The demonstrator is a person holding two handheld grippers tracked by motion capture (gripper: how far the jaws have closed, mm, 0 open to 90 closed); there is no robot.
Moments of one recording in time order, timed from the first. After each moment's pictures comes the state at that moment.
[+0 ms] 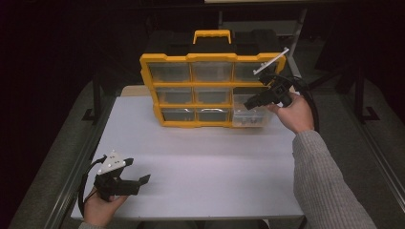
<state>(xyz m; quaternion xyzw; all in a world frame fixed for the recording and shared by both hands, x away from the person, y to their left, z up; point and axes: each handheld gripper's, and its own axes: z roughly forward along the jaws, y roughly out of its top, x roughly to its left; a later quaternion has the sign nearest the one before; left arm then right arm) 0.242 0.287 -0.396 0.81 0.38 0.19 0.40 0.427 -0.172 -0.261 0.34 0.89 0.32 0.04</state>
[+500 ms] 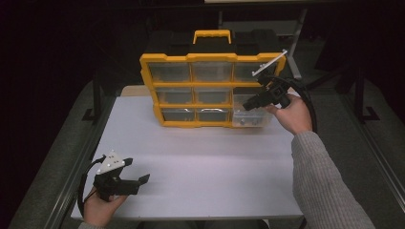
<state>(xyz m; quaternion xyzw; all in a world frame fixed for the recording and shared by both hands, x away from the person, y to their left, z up) 0.242 0.288 -0.396 0.81 0.38 0.18 0.40 0.427 -0.170 -0.264 0.34 0.88 0.32 0.04</state>
